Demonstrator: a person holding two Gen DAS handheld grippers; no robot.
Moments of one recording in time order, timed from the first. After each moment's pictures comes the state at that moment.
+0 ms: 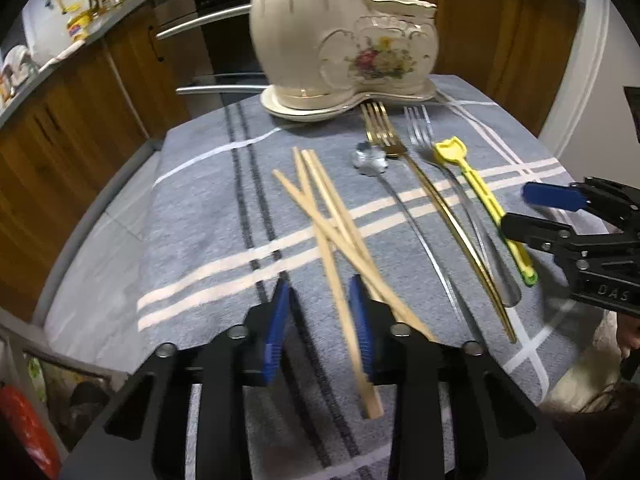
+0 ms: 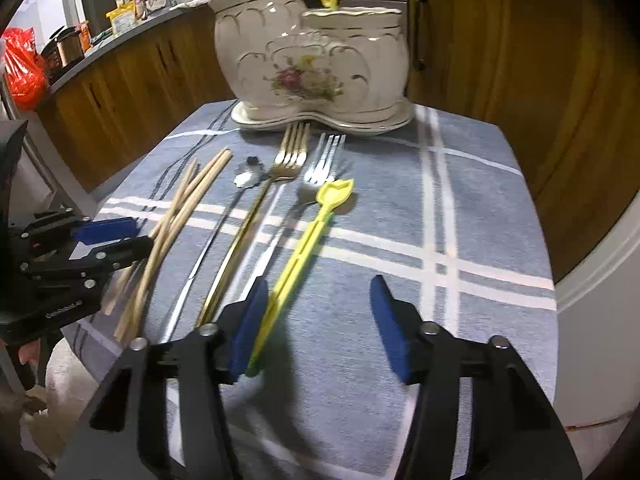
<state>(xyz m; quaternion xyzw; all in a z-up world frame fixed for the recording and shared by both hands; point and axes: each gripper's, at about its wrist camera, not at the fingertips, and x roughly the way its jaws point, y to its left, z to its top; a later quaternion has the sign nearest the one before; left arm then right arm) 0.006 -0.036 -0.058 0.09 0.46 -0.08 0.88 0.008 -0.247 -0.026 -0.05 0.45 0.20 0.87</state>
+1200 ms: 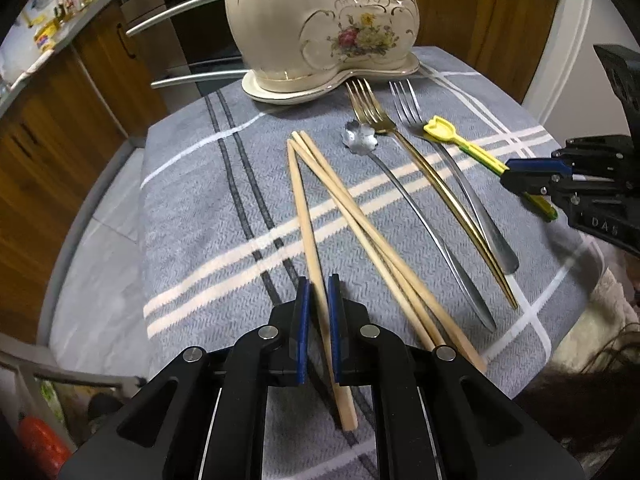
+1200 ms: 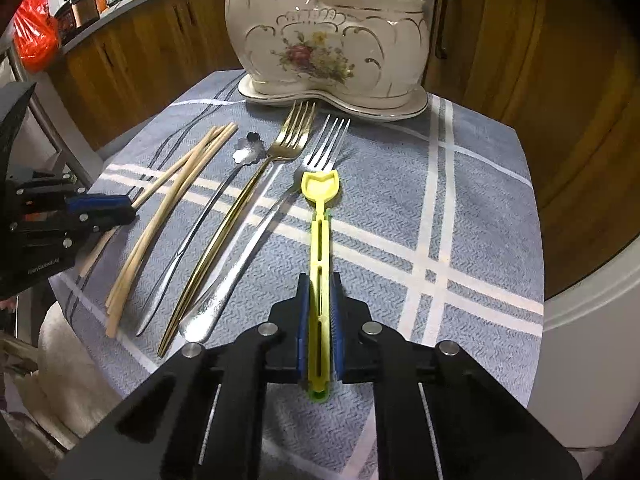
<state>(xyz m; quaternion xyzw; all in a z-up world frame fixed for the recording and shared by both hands) 0.015 -0.027 -0.055 0.11 0.49 -0.13 0.85 0.020 -0.248 -0.029 -0.10 0.48 0.23 0.84</state>
